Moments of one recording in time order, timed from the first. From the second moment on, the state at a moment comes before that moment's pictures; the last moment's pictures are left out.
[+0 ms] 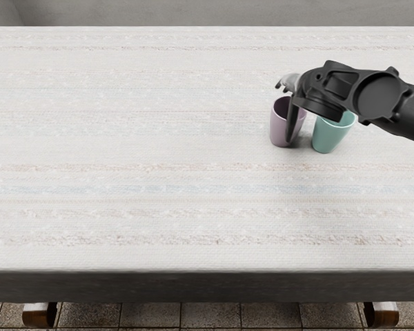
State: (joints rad) left arm -0.05 0.00 -0.03 -0.10 -0.06 -0.17 0.26; right arm 1.46 -0.19 -0.21 0.78 -0.57 0.02 -0.61
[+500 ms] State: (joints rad) left arm -0.05 0.00 -0.03 -0.10 -0.06 -0.17 0.26; right arm 1.44 -0.15 -0.21 0.71 -0.59 0.03 -0.61
